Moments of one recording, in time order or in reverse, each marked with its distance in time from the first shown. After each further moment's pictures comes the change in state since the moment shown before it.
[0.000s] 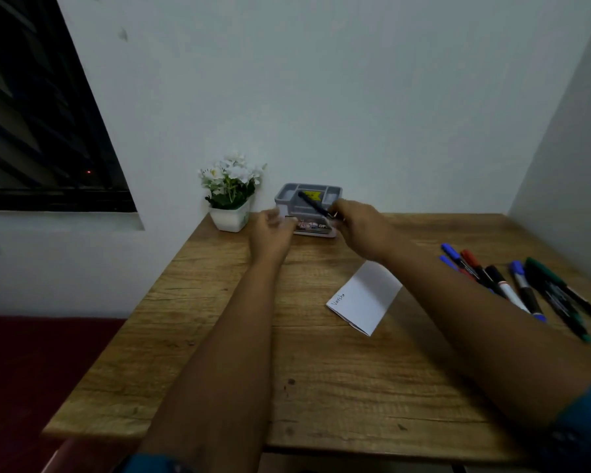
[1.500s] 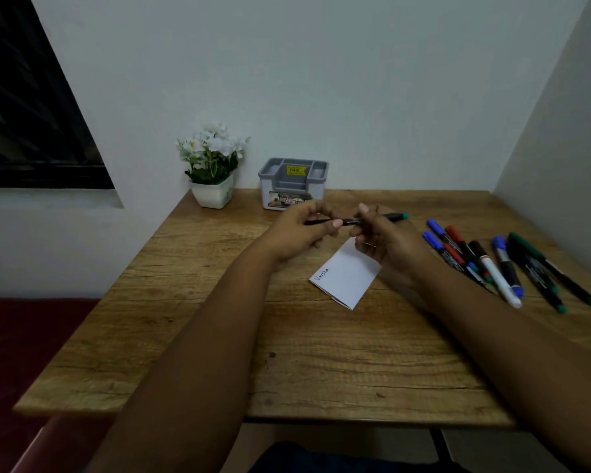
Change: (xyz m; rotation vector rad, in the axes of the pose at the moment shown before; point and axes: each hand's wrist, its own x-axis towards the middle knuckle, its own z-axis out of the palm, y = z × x) left_hand -0.066 0.028 0.010 0.041 -0.708 0.099; right_hand -0.085 0.010 -0.013 1.327 0.073 0.520
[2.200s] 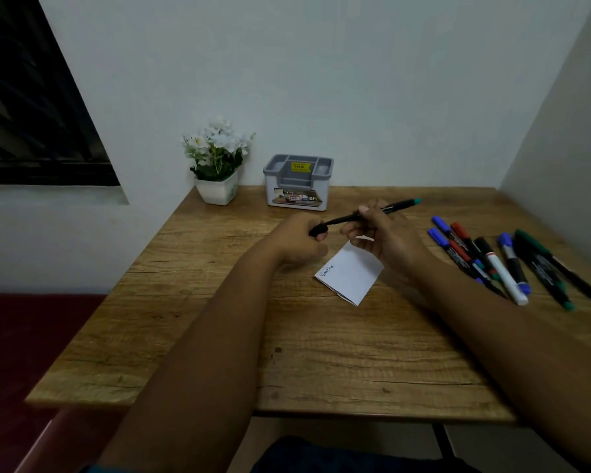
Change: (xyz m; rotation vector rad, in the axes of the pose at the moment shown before) left_hand 0.005 -0.015 -0.011 0.543 -0.054 -0.061; right_hand 0.005 0.005 0.011 -0.076 0.025 -0.024
